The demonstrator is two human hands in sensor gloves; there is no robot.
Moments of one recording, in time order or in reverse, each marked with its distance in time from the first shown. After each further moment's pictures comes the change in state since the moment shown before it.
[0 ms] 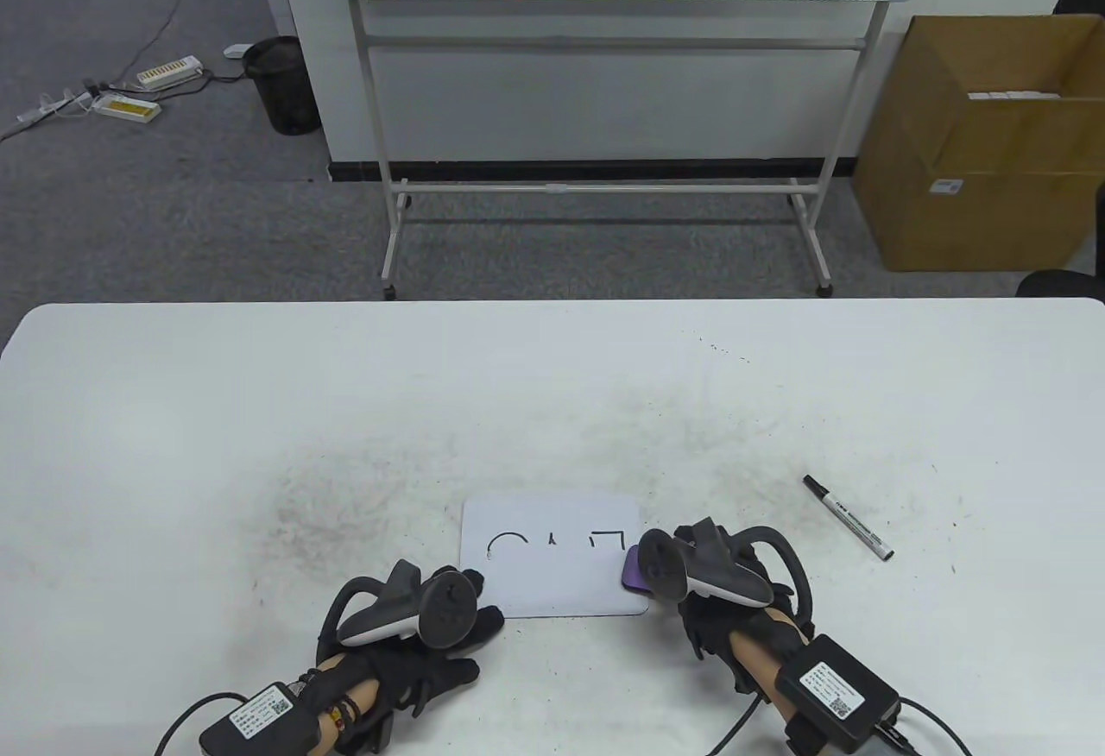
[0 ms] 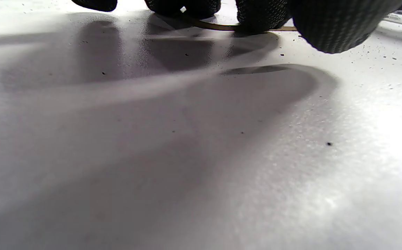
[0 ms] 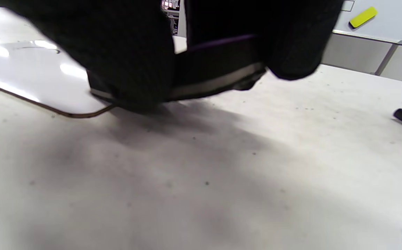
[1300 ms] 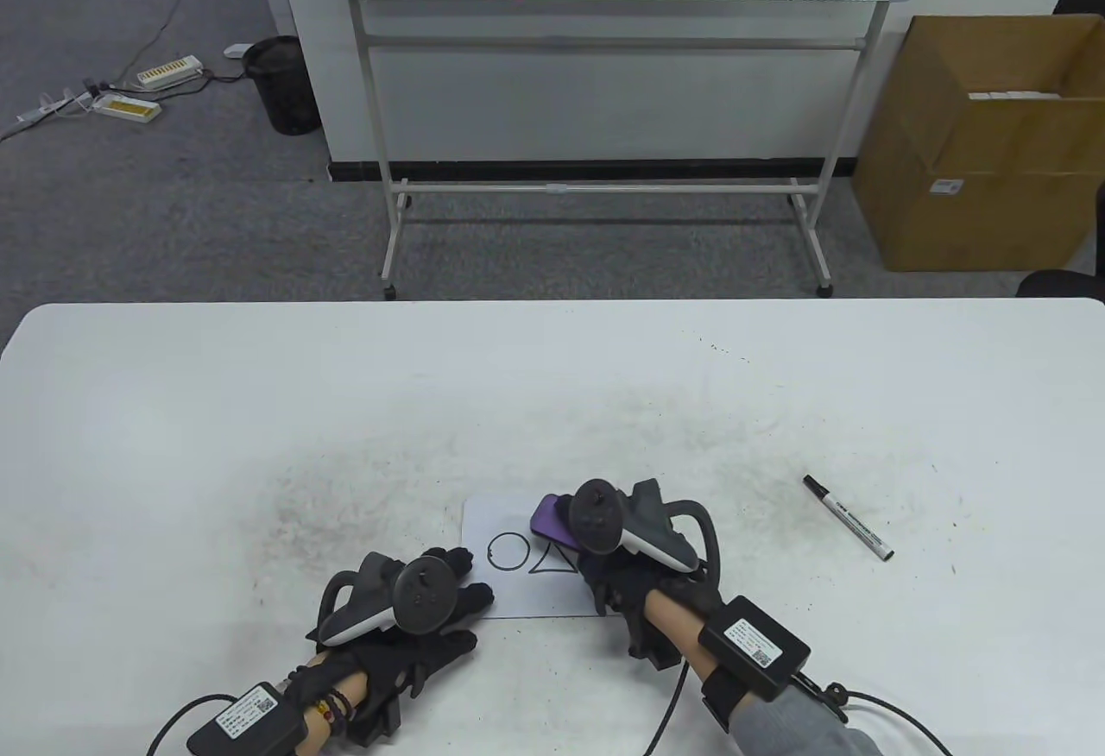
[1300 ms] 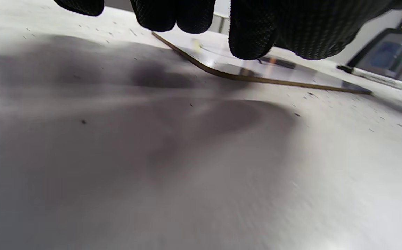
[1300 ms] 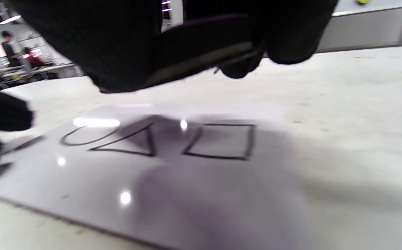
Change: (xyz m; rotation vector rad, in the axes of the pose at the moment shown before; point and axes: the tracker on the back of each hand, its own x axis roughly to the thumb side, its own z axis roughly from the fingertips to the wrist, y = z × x) left_hand -0.013 0.006 0.001 0.143 -0.012 0.113; right_hand 0.074 -0.031 -0.044 -0.100 -0.054 -0.241
